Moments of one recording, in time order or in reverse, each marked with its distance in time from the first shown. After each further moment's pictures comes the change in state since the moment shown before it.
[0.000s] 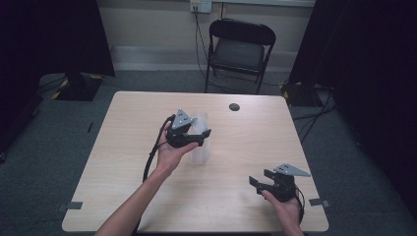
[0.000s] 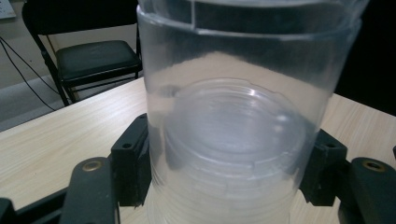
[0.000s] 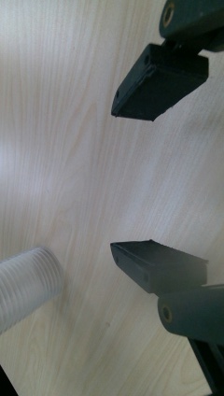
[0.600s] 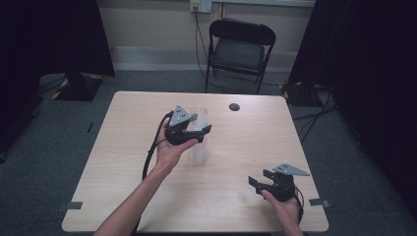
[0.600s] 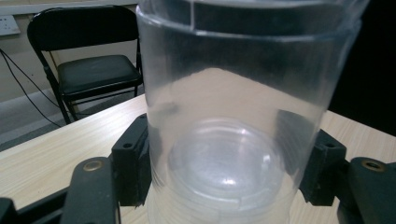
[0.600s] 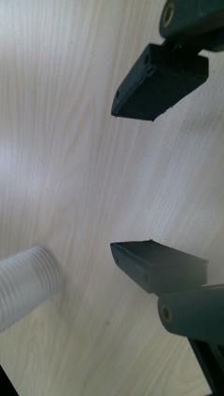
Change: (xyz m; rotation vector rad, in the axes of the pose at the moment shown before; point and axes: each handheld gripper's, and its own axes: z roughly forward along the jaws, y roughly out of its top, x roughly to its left) left arm -0.001 0.015 -0.009 -0.062 -0.007 -0.005; right arm 0.000 0.000 0.002 0.005 0.007 0.004
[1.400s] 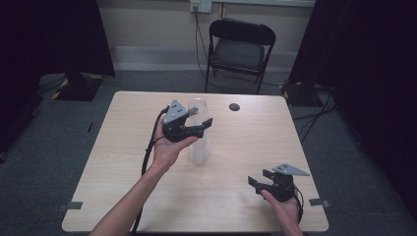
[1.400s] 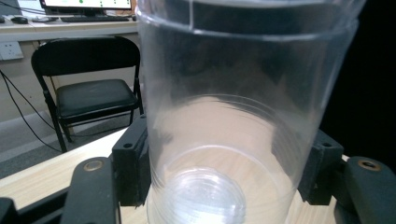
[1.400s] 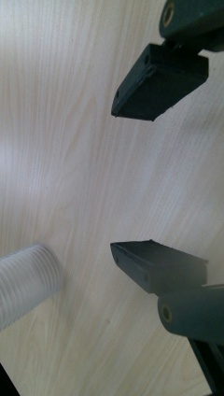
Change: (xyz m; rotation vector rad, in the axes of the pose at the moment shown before) left arm -0.007 0.022 -0.018 -0.098 -0.015 -0.016; right arm 0.001 0.000 0.000 0.000 0.003 -0.001
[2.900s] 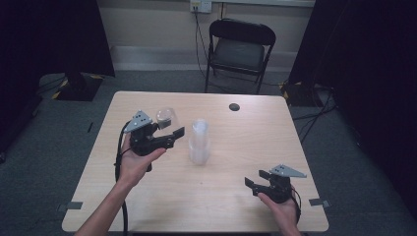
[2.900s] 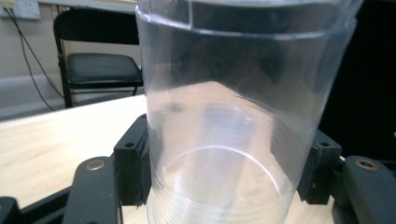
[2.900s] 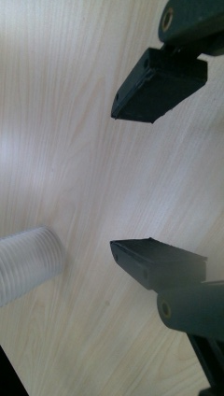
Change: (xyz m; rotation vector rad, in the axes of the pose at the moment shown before) left arm 0.023 -0.021 -0.078 0.036 0.012 -0.170; right arm 0.012 0.001 -0.001 -0.016 0.027 -0.032
